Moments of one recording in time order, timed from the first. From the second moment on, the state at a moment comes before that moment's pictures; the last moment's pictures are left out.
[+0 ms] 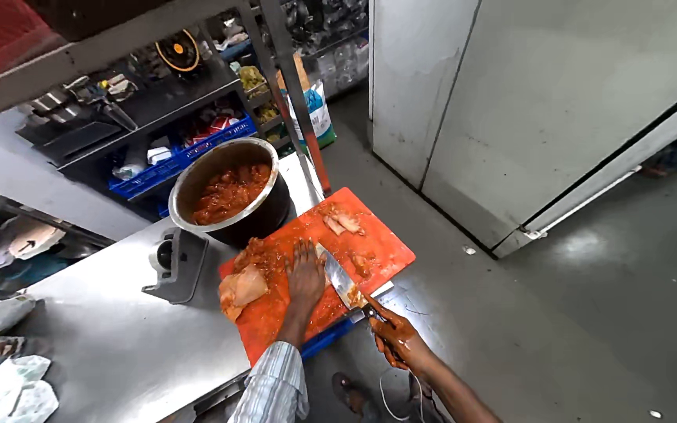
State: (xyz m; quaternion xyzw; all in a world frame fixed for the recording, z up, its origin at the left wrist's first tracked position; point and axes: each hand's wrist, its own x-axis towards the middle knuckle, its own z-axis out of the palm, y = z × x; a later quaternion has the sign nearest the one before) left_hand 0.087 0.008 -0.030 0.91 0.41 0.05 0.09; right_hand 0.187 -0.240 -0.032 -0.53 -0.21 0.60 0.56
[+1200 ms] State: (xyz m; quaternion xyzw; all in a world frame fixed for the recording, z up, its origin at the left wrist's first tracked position) left_hand 0.073 0.003 -0.019 0.92 0.32 0.12 0.19; right_hand 0.148 -0.193 -0.032 -0.59 -0.21 0.54 0.56
